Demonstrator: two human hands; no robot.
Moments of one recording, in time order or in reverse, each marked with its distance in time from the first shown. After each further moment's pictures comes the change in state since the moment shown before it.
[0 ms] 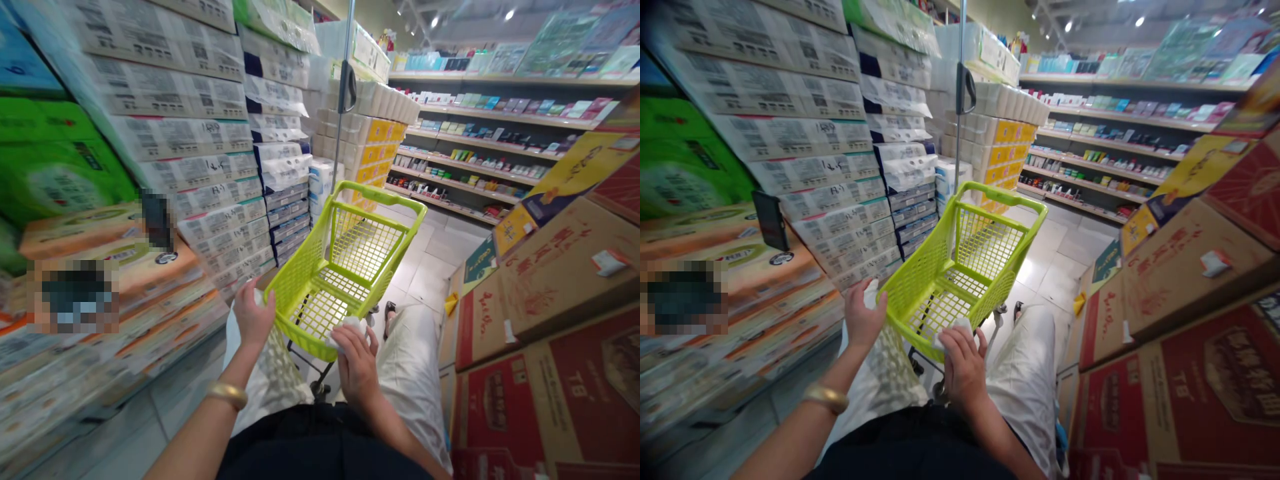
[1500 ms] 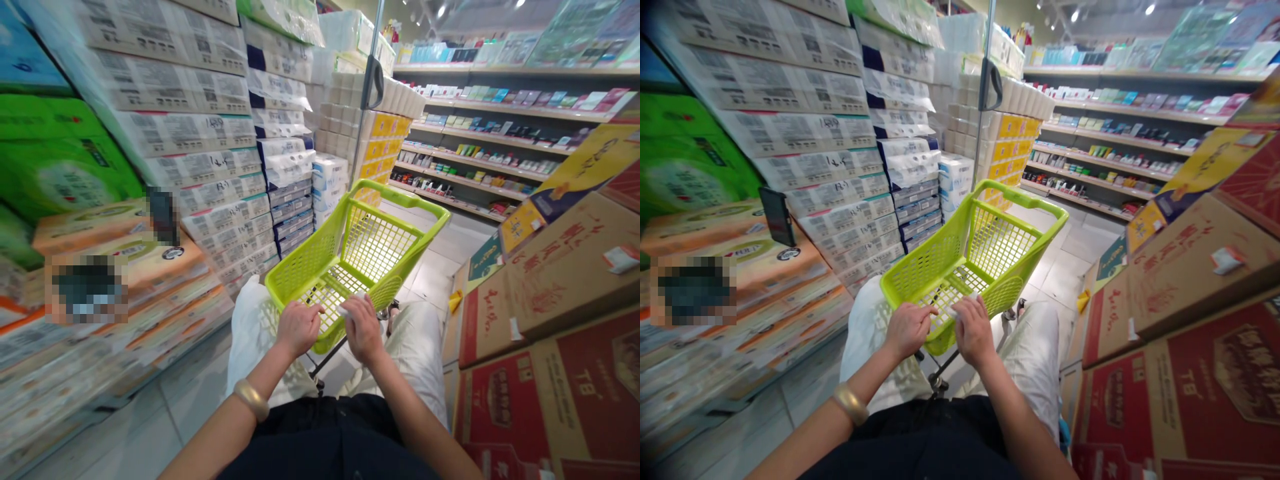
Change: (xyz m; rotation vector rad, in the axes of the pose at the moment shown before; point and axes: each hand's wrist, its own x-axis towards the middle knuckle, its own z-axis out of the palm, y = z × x) left_hand -0.038 0.054 0.004 0.200 -0.724 0.424; right_hand 0.035 0.050 0.013 0.025 -0.107 -0.073
